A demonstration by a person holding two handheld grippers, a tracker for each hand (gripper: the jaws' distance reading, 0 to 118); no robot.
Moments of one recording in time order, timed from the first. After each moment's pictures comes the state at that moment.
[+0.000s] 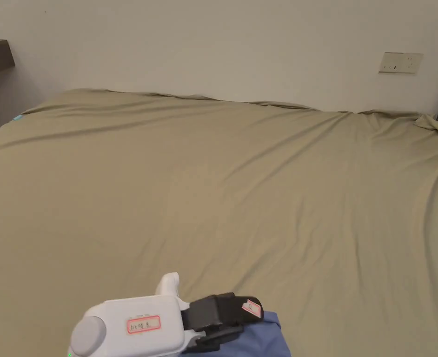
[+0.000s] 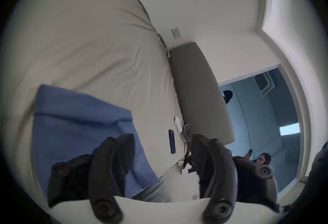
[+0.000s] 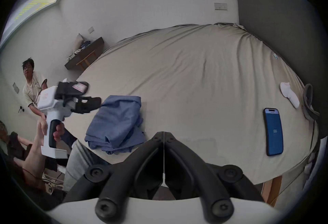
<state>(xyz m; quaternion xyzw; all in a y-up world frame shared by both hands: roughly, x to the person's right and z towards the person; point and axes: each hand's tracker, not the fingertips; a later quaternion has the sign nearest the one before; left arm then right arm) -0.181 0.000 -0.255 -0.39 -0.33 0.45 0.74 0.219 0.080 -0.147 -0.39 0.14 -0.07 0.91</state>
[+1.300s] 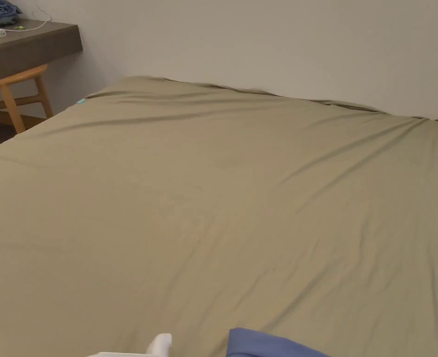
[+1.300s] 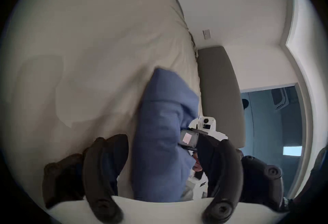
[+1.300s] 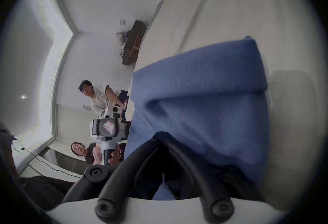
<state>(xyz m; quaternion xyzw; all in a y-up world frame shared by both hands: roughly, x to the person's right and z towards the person) -0.259 -0.089 -0.239 -0.48 -0.26 0.47 0.70 0.133 -0.098 -0.287 -0.51 0.40 -0.35 0.68</state>
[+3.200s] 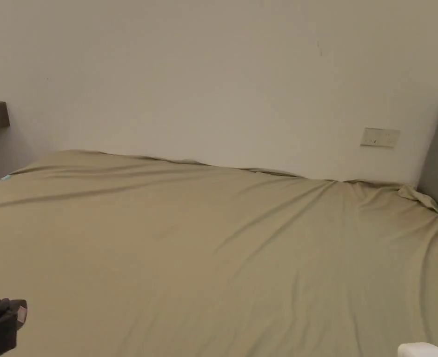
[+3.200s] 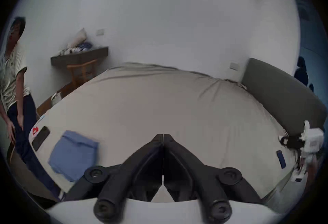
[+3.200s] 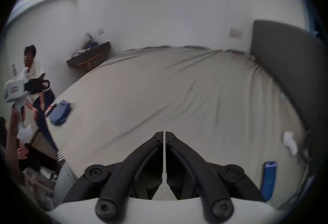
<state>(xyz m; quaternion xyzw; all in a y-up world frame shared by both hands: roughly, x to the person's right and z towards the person) -0.311 0.165 -0.212 -0.23 0.03 0.06 0.97 0.161 0.123 -0.241 -0.30 0.13 0.01 0.95</state>
